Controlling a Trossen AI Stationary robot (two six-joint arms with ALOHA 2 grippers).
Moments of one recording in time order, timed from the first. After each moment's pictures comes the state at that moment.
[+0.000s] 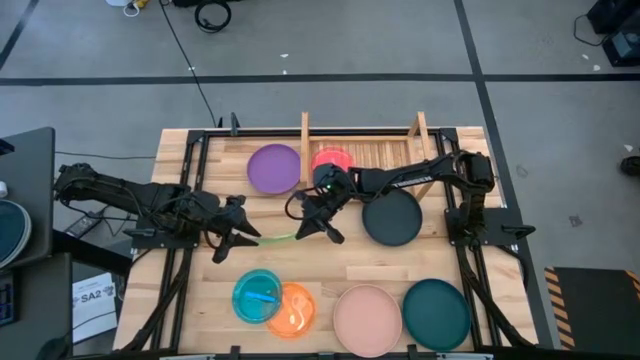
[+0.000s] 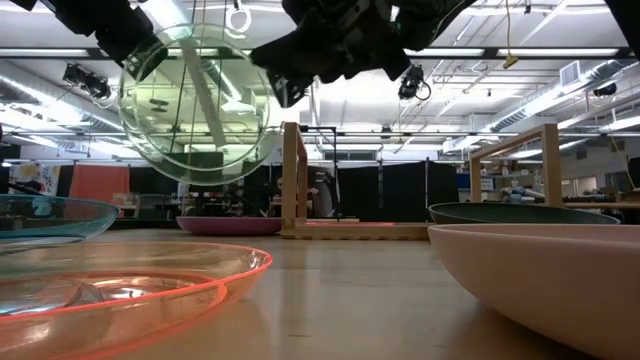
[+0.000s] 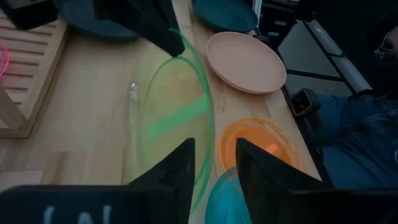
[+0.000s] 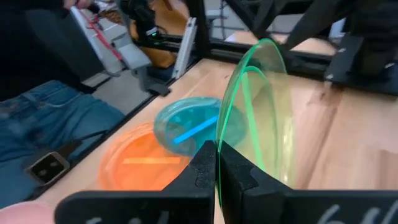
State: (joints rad) left arm -0.23 0.77 0.62 -0.35 0.05 -0.28; right arm -0.08 1.89 1.32 0.08 -0.73 -0.18
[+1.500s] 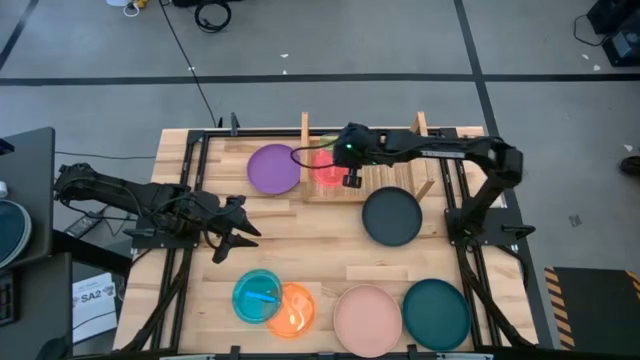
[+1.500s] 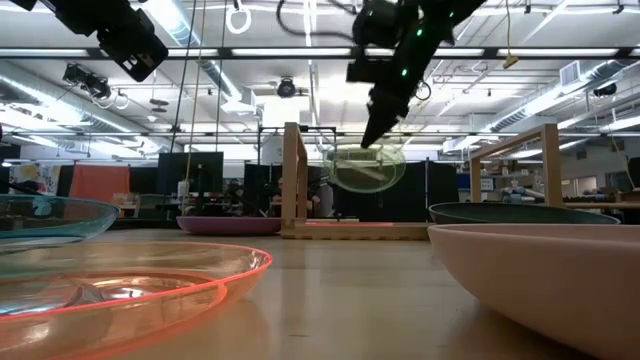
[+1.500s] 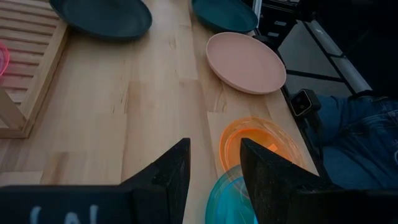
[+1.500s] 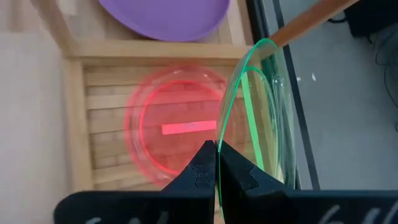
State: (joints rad) left arm -0.23 0.77 0.62 -0.35 0.05 -0.28; right arm -0.32 1.67 1.32 -0.59 0.24 -0.33
